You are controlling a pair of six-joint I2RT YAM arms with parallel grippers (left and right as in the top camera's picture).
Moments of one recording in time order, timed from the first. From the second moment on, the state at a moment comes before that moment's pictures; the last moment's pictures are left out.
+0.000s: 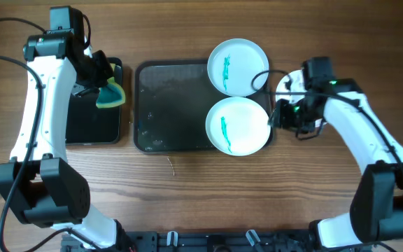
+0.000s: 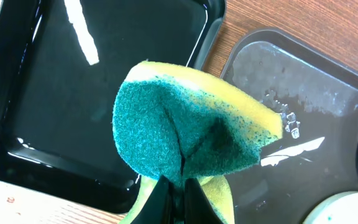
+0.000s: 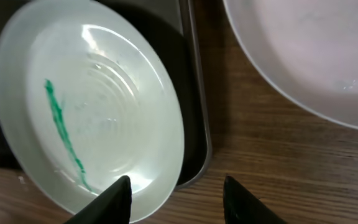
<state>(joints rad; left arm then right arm) 0.07 1.79 1.66 -1.16 0.03 -0.37 0.09 1.66 1.10 -0.90 -0.30 0.23</state>
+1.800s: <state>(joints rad) 0.07 1.79 1.66 -1.16 0.04 -0.36 0.66 1.84 1.07 -0.24 -0.06 0.86</state>
